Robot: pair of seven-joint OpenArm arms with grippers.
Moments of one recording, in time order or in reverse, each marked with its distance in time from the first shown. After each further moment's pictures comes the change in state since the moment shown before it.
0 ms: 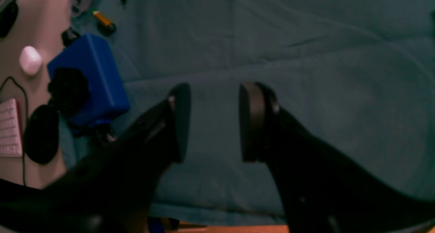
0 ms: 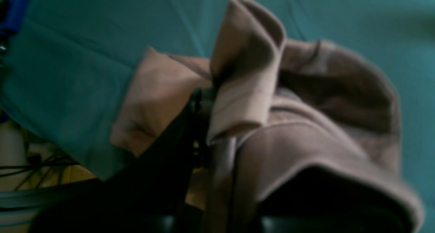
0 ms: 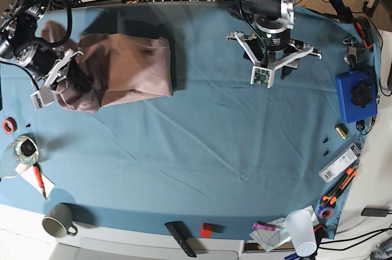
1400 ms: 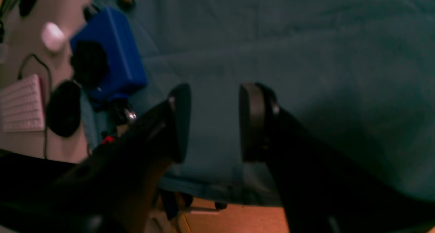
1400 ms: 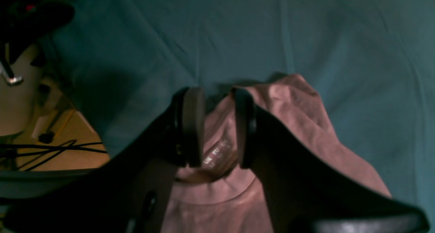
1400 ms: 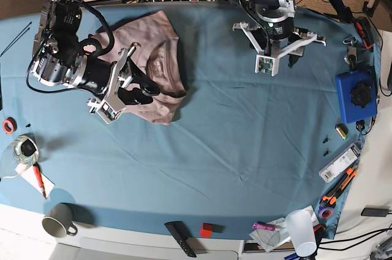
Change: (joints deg) left arm 5.2 0.4 0.0 0.0 6.4 1.1 -0.4; right arm 7.3 -1.5 -26.4 8.2 -7.6 0.0 4.9
